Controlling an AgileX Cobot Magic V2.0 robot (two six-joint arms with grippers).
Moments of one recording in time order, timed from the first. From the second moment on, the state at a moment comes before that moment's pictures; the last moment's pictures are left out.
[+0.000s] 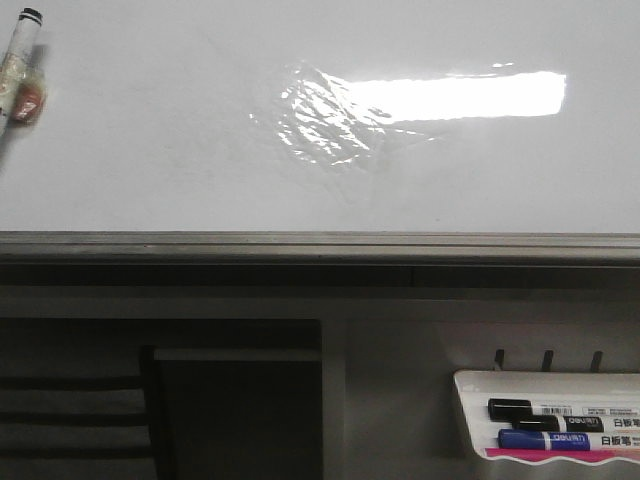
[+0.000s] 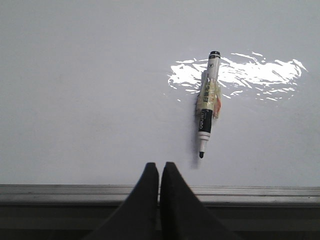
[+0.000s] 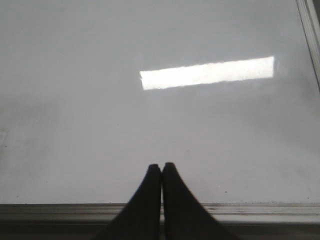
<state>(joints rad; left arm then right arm) -0.06 0.00 0.00 -0.09 0.04 0.04 0.00 -0.01 0.01 0.02 0.00 0.02</state>
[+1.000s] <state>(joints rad) -0.06 0.00 0.00 -0.16 -0.02 0.04 0.00 -0.01 0.01 0.02 -0.02 0.02</state>
